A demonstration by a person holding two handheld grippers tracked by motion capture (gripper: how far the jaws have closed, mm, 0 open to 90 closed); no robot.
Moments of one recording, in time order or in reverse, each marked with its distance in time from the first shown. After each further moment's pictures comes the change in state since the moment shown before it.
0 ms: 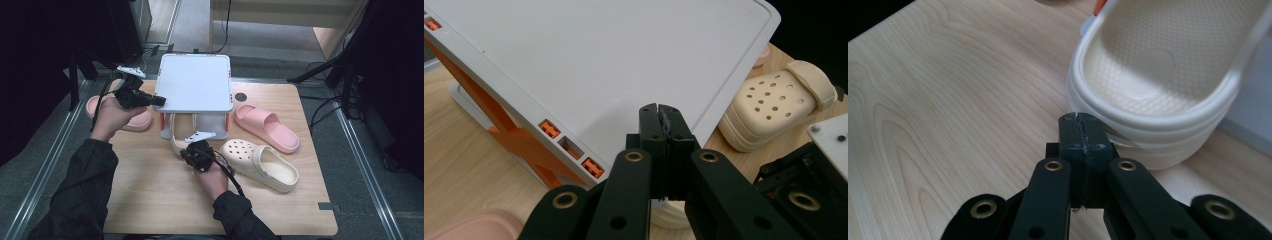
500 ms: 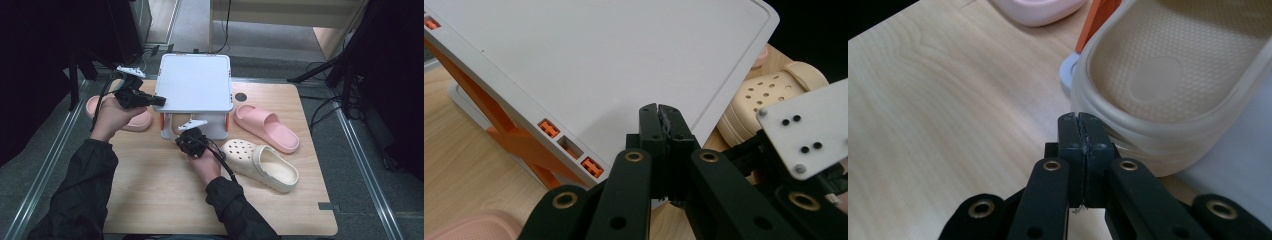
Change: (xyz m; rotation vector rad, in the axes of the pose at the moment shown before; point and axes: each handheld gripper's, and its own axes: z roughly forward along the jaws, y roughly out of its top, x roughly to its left) left arm 0.000 0.000 0.000 -0.003 -0.002 -0.002; right arm -0.014 0.030 0.031 -0.011 -0.029 -0.030
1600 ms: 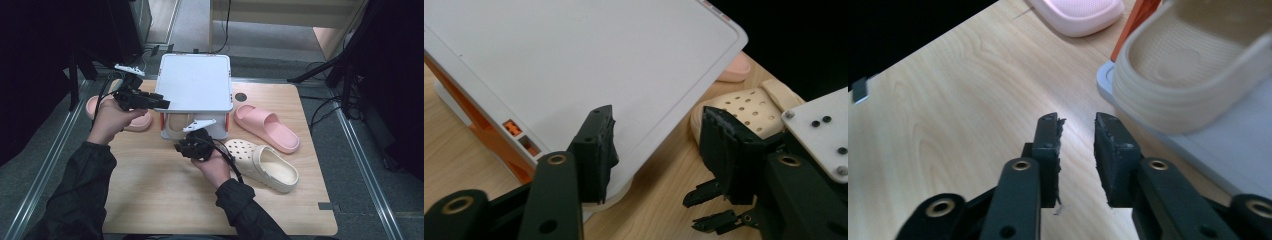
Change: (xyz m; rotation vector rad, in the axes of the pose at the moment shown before) left arm -0.028 0.005 -0.014 -0.035 -0.001 -0.067; right arm 0.005 0.001 -0.048 -0.006 0.123 -0.021
